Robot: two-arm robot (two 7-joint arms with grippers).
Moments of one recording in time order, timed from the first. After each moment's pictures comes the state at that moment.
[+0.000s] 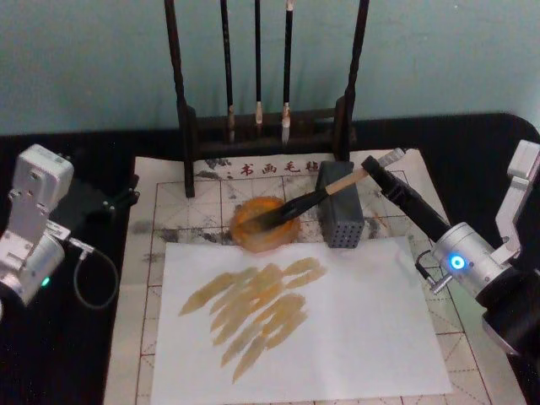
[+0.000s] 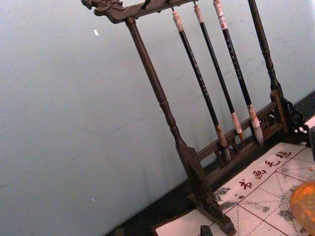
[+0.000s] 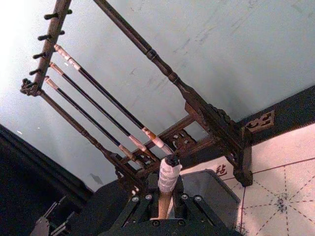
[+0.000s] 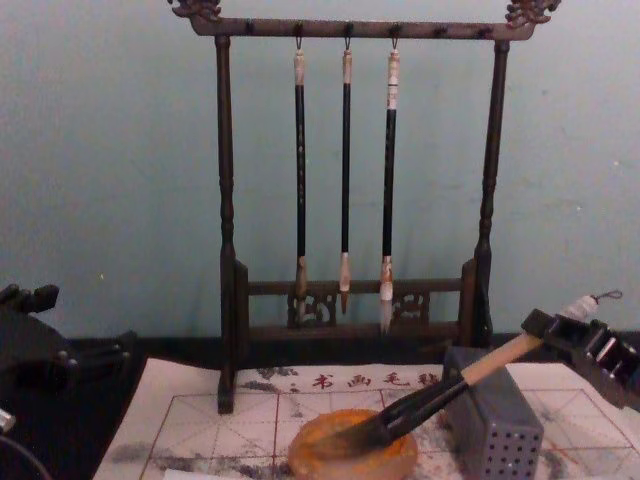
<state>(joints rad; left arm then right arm) -0.20 0.60 0.45 -1.41 -0.25 -0.12 0.03 0.31 0.32 -0.35 -1.08 1.15 0.04 0.55</state>
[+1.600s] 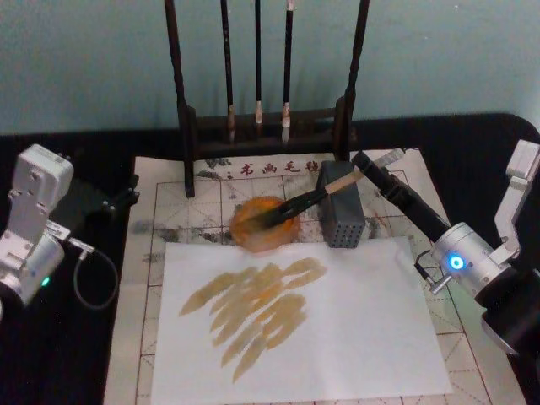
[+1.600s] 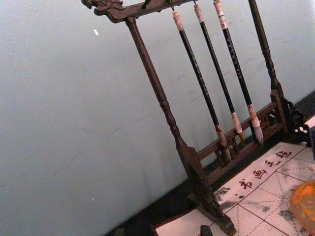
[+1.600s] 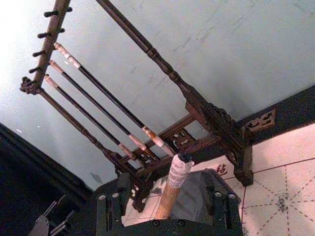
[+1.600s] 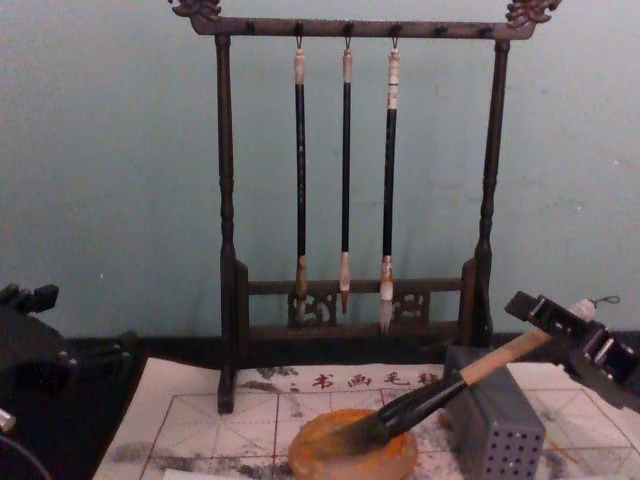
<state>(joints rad) -0.20 0.60 0.45 -1.41 -0.25 -0.12 0.03 0.31 0.32 -0.35 -1.09 1.15 0.04 0.55</state>
